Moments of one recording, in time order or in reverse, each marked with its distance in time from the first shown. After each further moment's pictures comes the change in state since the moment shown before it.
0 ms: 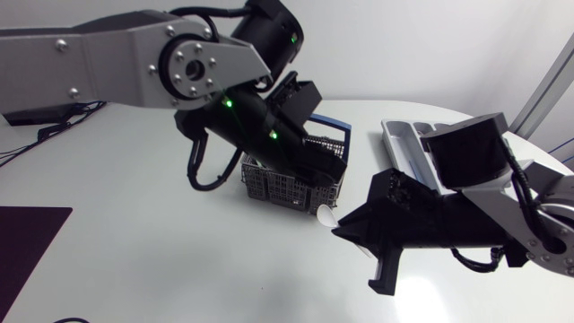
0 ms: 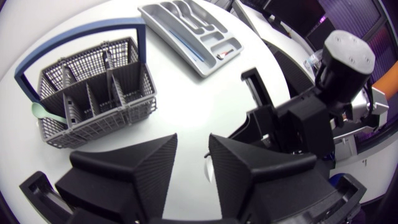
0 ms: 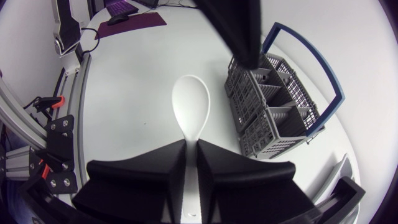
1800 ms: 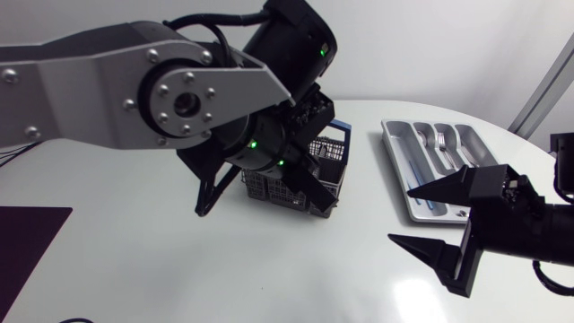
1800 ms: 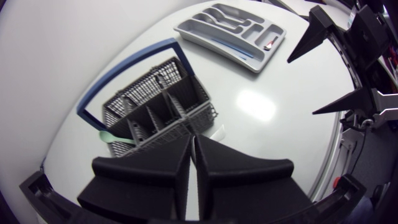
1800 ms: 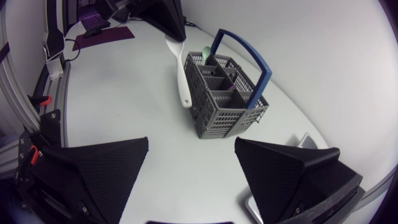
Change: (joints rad) left arm -0.153 -0.069 -0.086 0.063 -0.526 0.197; right arm -0.393 -0.338 -0.066 -0.179 -0.169 -0.171
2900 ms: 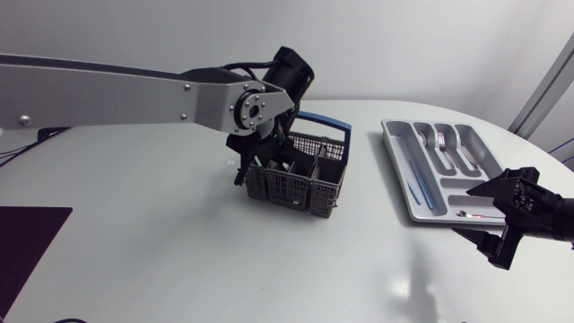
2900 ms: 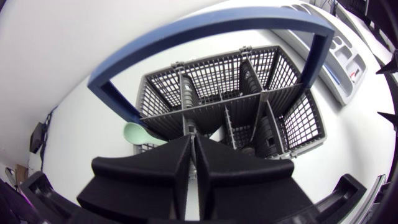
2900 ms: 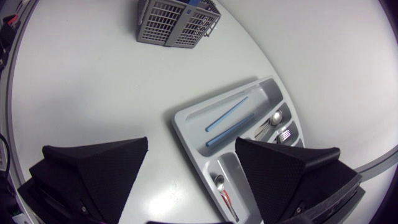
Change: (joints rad) left arm 0.198 0.315 0.132 0.134 -0.185 -0.148; right arm -0.627 0.435 0.029 0.107 -0.032 -0.738
